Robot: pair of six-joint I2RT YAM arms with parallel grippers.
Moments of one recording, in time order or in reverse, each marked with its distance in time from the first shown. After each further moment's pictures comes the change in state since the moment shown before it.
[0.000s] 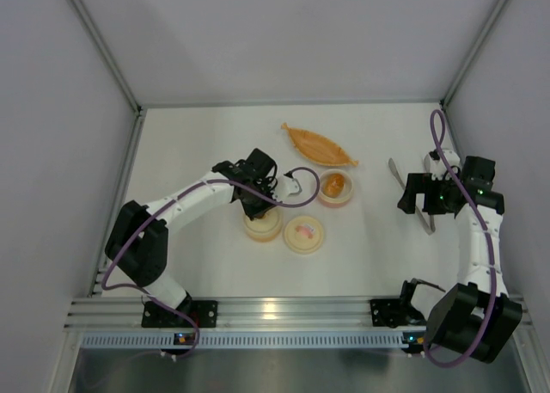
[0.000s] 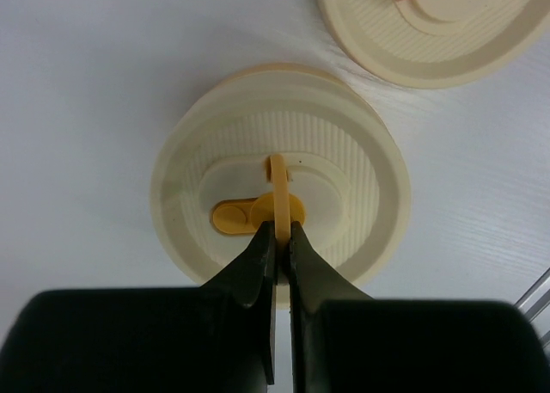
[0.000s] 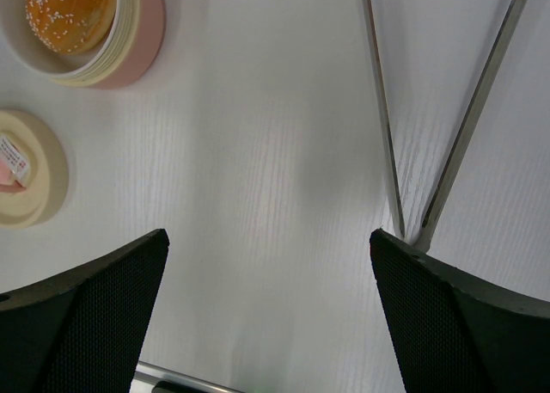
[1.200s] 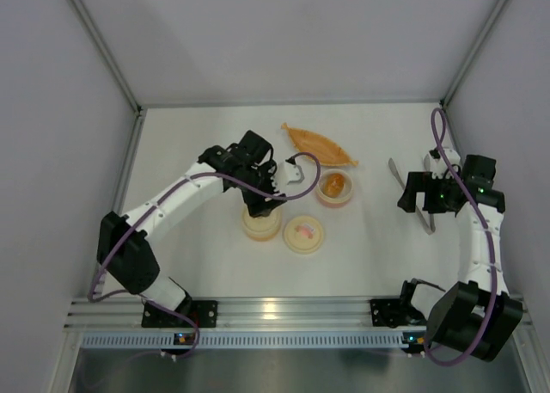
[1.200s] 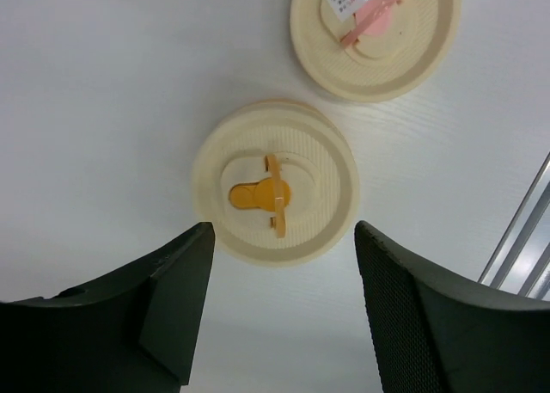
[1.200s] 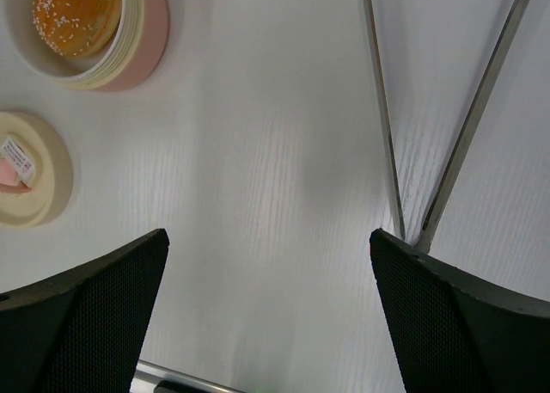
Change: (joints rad) left arm 0.003 -0.050 0.183 -0.180 0.095 0.110; right arm 0.000 0.012 0.013 -0.006 -0.007 0.000
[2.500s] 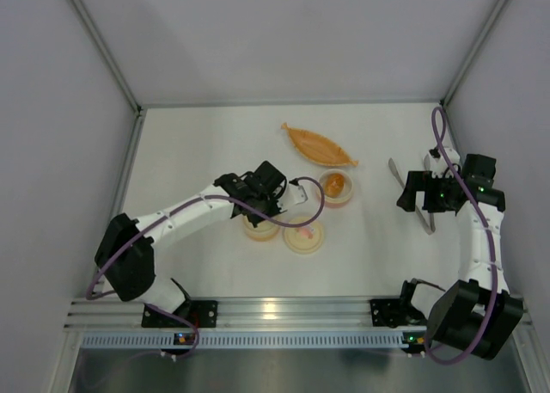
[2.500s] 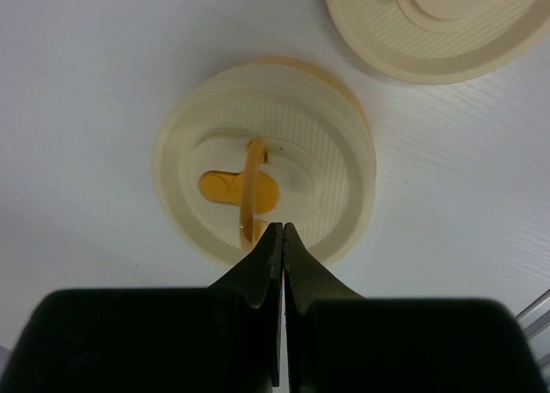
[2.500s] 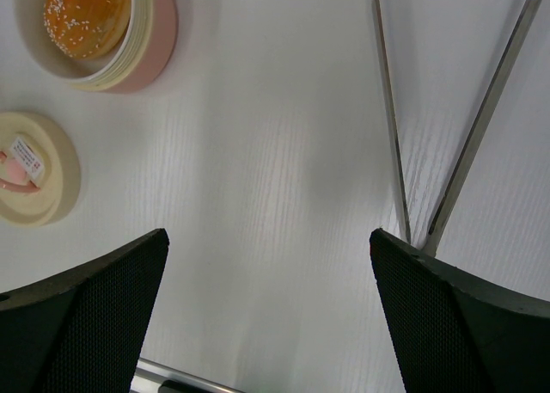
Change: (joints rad) left arm -0.142 -0.056 -0.216 0.187 -0.323 -0.176; right arm 0.000 0.009 0.009 0.000 -0.019 0.003
